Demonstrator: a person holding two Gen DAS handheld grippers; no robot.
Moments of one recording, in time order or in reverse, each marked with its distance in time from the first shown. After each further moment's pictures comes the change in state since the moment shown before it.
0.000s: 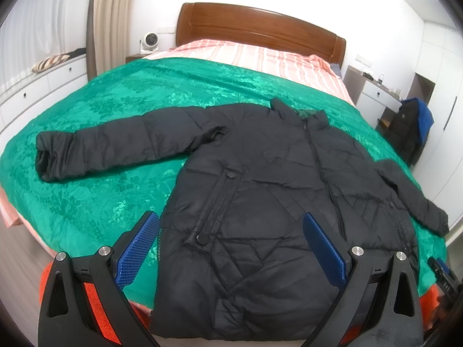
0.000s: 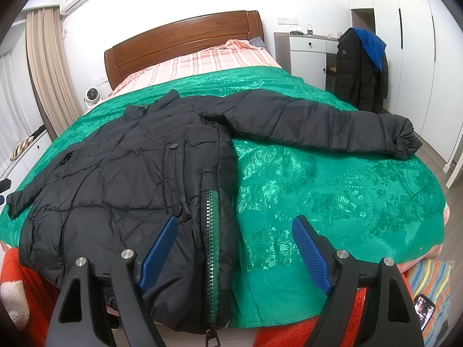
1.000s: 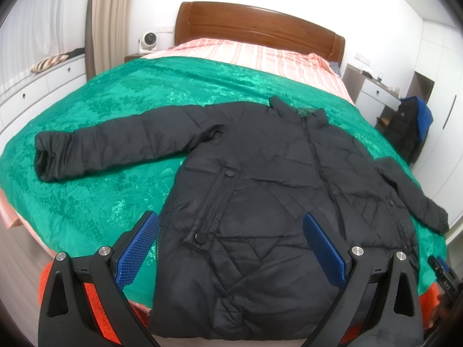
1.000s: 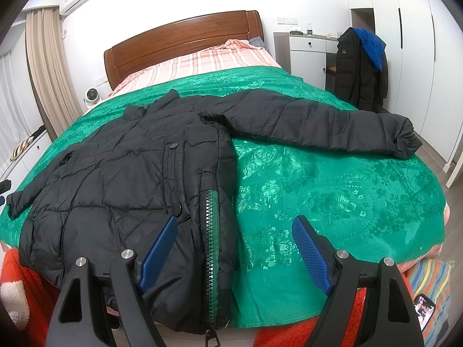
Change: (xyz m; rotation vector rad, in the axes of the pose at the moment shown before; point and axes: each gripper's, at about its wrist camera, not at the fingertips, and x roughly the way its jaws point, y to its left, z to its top) left arm 0.000 -0.002 -0.001 0.005 0.003 -0.001; right arm 0.000 0.000 0.000 0.000 0.000 0.000
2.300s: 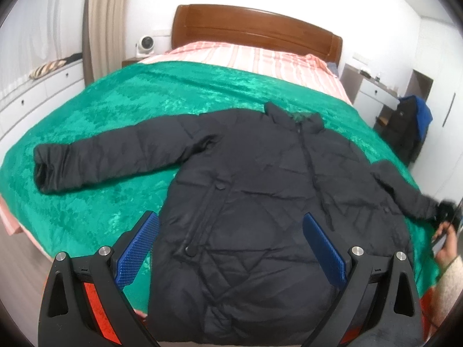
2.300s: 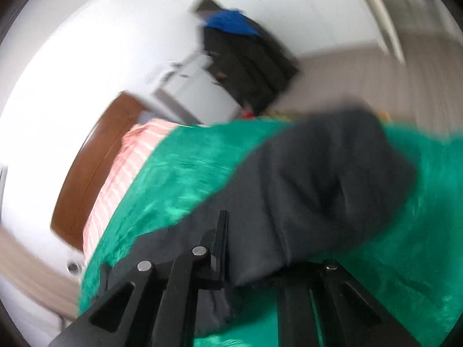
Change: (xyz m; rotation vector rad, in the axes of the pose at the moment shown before) left arm -0.003 -0.018 0.018 0.024 -0.003 0.003; right arm 0.112 -0.189 0.118 0.752 -0.229 -0.086
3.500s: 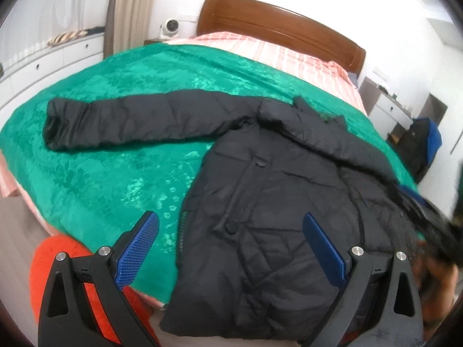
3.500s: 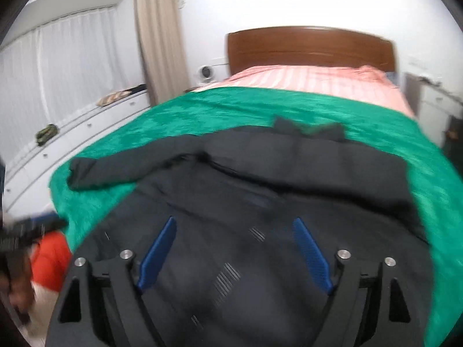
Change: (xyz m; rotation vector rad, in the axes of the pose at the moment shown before) left arm 0.013 0.051 -0.034 -0.136 0.024 0.019; right arm -0.121 0.283 -0.308 -1.052 0.327 0.551
